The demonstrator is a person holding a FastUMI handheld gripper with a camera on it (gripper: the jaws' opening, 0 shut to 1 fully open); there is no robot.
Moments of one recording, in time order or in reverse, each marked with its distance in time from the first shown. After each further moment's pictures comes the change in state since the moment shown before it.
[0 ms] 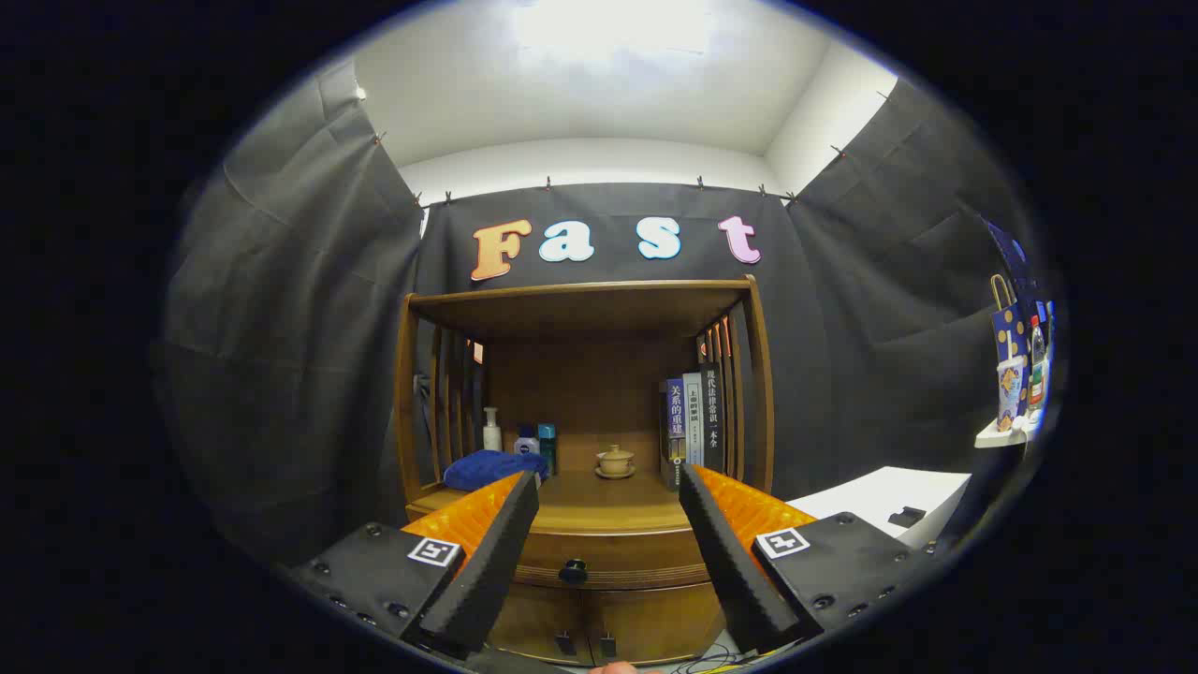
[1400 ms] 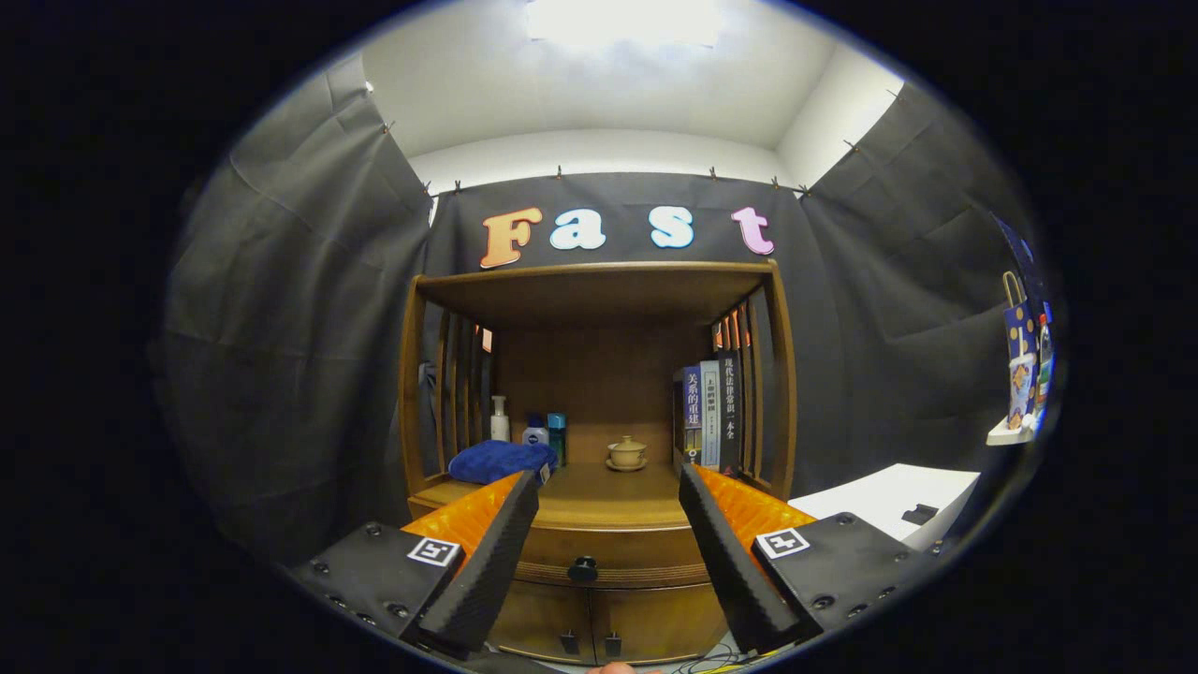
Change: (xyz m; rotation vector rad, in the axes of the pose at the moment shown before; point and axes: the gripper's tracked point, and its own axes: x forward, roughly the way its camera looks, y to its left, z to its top) arm 0.029 0.015 -0.032 -0.006 0.038 0.029
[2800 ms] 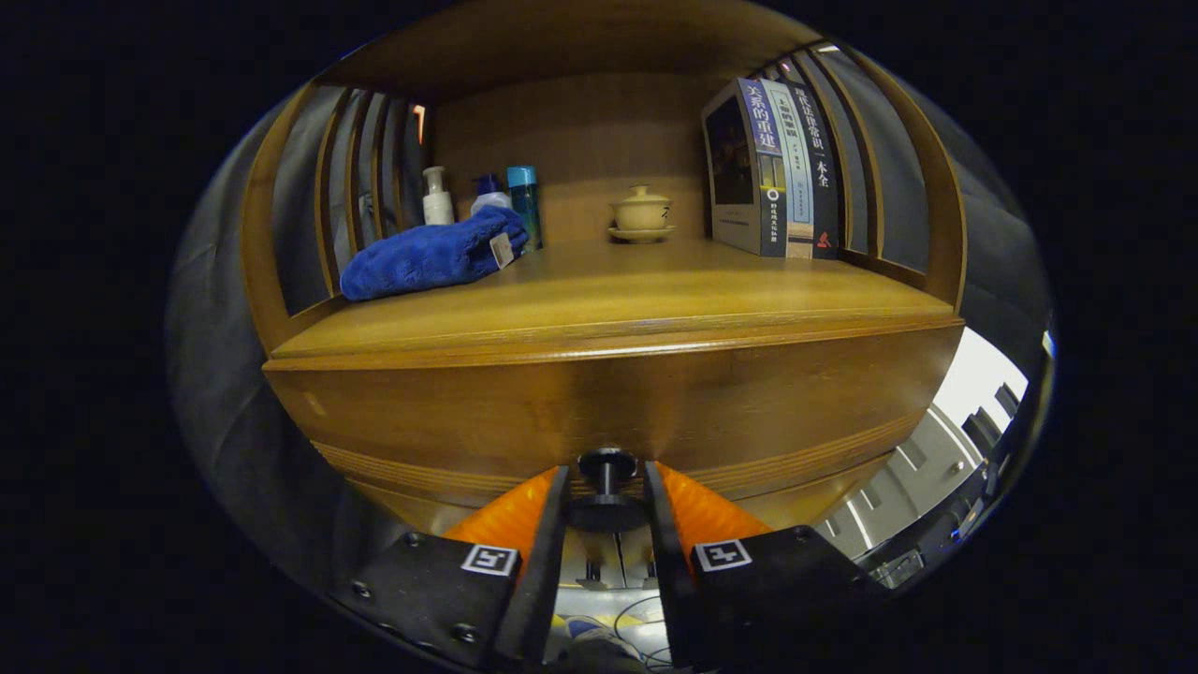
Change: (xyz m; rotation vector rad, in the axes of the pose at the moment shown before) arm 0.147 0.022 -0.273 0.098 0.629 -0.068
